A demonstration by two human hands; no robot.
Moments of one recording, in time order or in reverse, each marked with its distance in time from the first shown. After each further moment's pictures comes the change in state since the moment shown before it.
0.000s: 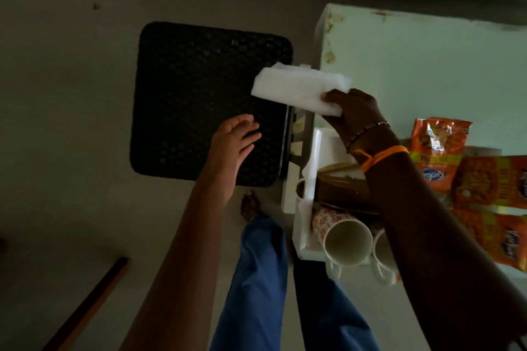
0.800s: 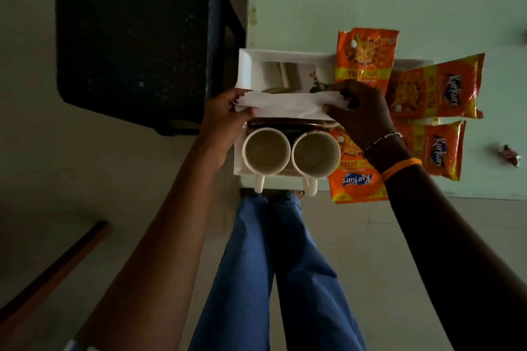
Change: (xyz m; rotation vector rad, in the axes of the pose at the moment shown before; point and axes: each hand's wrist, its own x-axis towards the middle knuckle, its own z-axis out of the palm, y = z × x) left_hand -0.076 -0.109 0.092 0.448 -0.006 0.252; right_hand -0.077 0.069 -0.199 -0.814 -0.011 -0.538
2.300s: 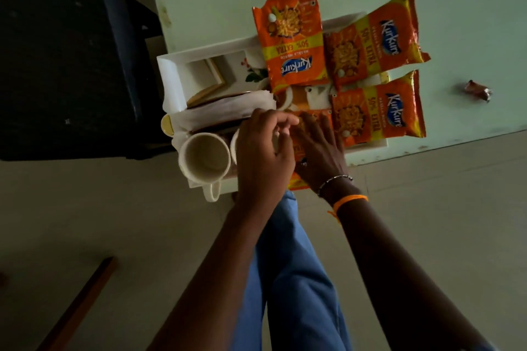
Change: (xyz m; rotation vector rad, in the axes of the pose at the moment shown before) left_hand -0.080 0.008 0.134 0.390 -0.044 0.462; right_hand -0.065 0.124 0.037 -0.412 -0.173 0.091
